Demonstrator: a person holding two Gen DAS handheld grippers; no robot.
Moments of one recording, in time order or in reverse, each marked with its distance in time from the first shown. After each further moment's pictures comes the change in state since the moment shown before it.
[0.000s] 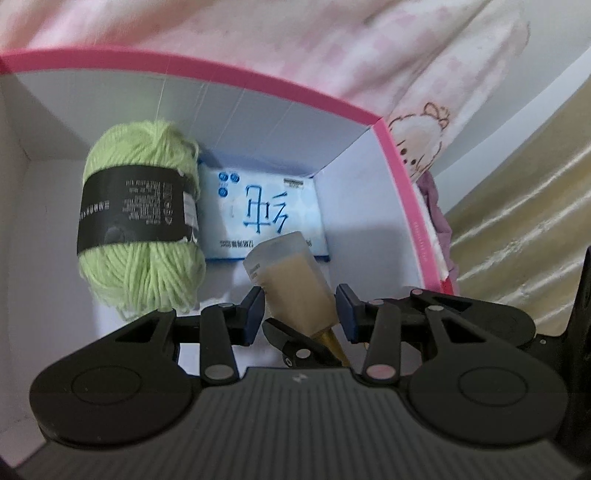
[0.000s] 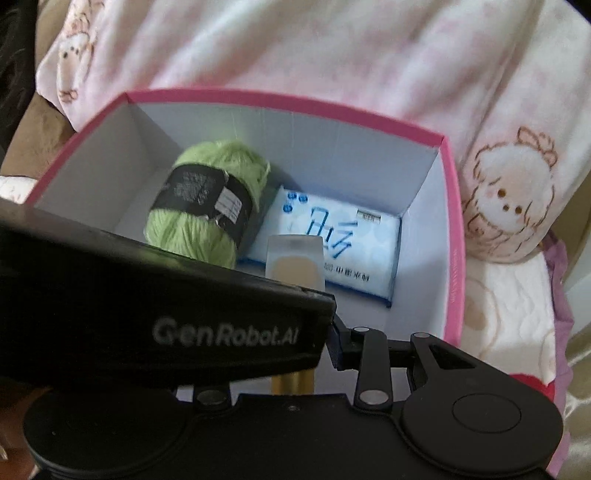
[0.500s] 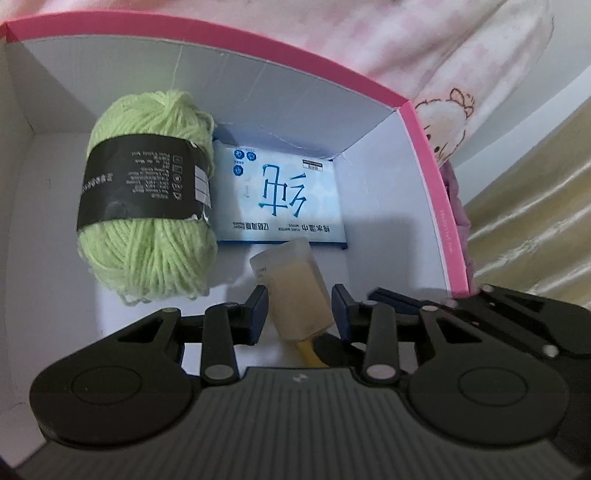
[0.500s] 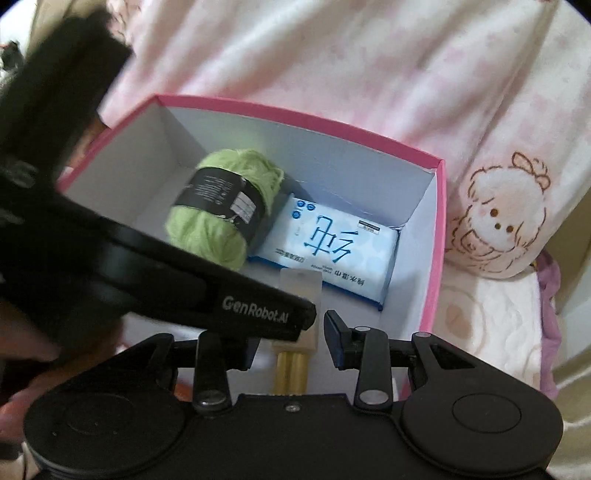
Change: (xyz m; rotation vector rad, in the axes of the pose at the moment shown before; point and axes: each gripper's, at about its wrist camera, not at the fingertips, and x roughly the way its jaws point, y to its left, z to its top) left arm 0.008 0.003 0.003 -0.039 0.037 0.035; right arm -0.036 -0.013 -0.006 -0.075 -0.056 0.084
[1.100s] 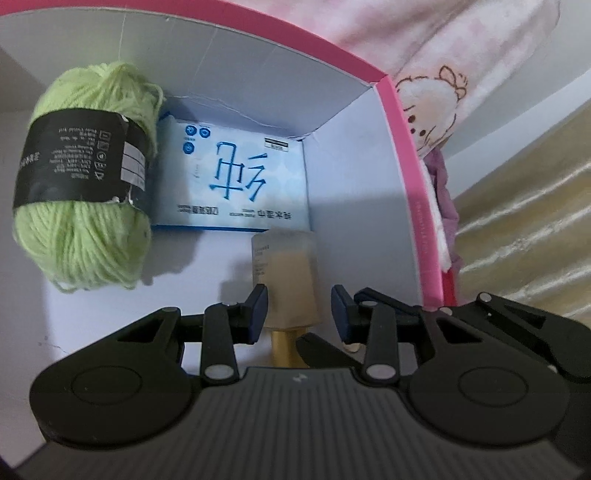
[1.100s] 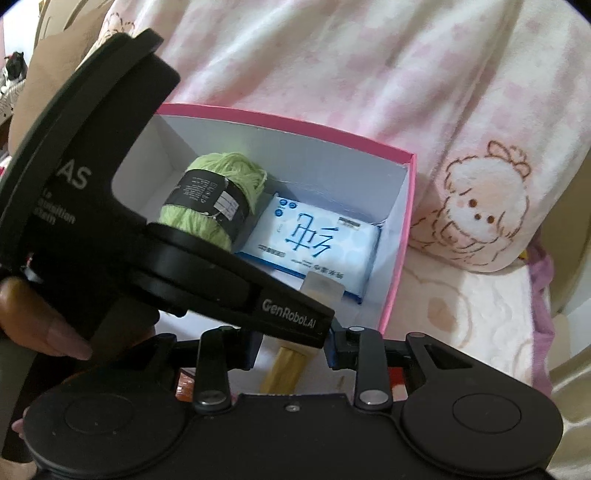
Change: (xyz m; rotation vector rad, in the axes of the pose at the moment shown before) left arm 0.022 -0.022 0.000 -0.040 0.053 -0.036; right arm -0.008 -0.016 -0.012 -0.009 -0.026 -0.024
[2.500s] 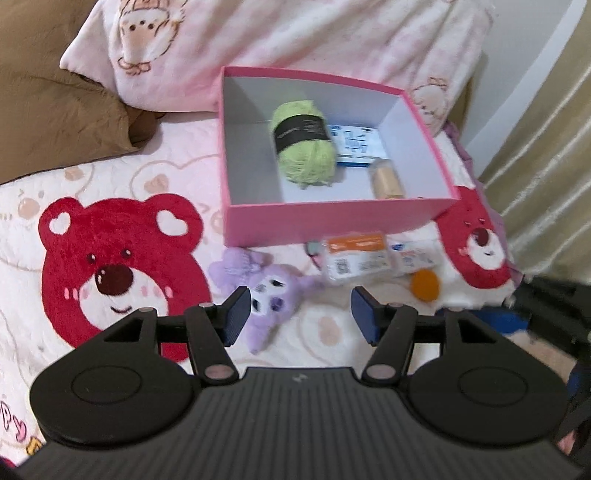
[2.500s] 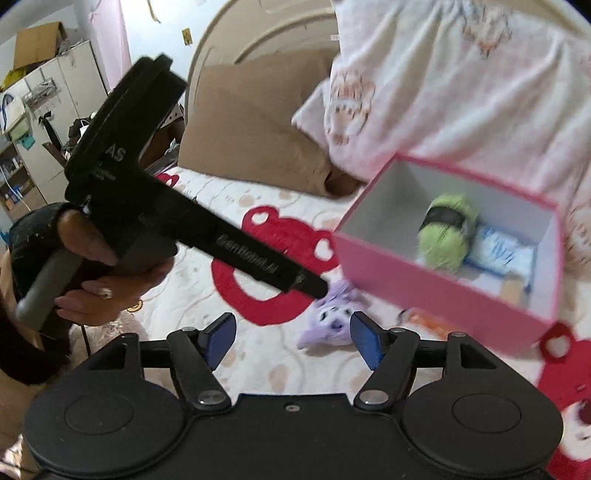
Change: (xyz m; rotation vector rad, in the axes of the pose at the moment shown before) left arm -0.241 0.054 -0.125 0.183 -0.095 0.275; right arm -0.138 0.163 -0.057 -0.041 -0.103 0.408
